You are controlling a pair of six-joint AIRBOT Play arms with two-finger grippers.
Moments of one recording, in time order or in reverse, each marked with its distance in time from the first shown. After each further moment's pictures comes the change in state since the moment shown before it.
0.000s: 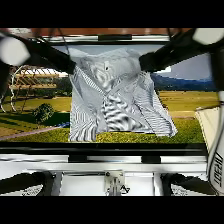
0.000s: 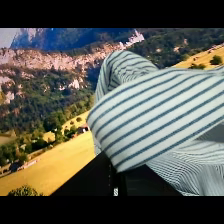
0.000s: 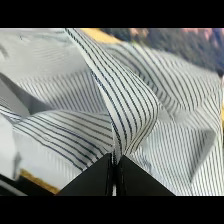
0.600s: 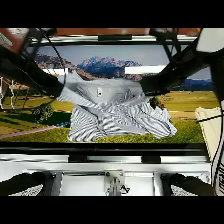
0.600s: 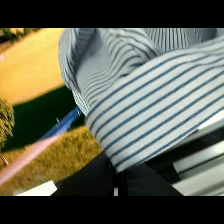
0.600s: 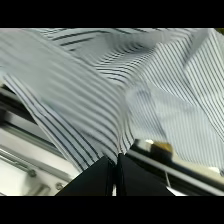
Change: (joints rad) left arm 0.006 0.072 -0.066 -0.134 -0.405 -0.013; right arm 0.043 0.060 -0.162 -0.041 0.289 0.091
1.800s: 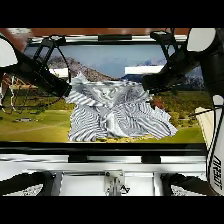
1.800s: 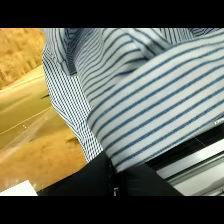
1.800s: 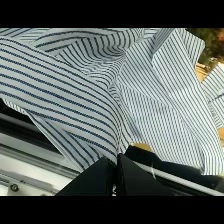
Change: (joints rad) left arm 0.046 -0.034 -0.054 -0.101 0.108 -0.020; right arm 0.008 -0.060 0.065 -0.091 0.008 0.027
